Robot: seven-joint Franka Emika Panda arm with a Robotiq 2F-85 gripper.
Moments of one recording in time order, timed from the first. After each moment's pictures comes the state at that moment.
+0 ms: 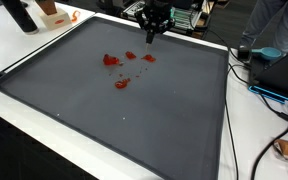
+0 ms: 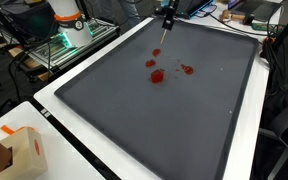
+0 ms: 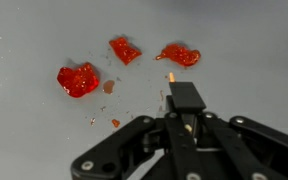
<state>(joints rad) 0.24 0.17 0.12 -2.11 -0.24 2.12 0.16</state>
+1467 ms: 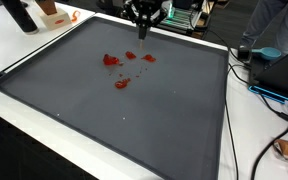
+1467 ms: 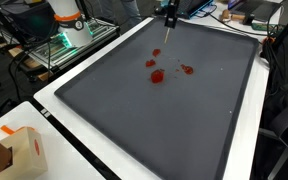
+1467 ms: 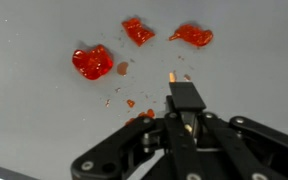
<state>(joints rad) 0.17 0.11 0.10 -2.14 -0.19 2.20 0.07</state>
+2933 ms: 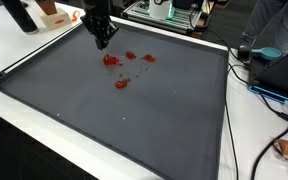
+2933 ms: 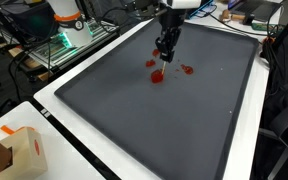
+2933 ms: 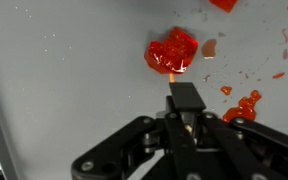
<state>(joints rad) 0.03 0.27 -0.02 -2.08 -0.18 2.38 0.12</state>
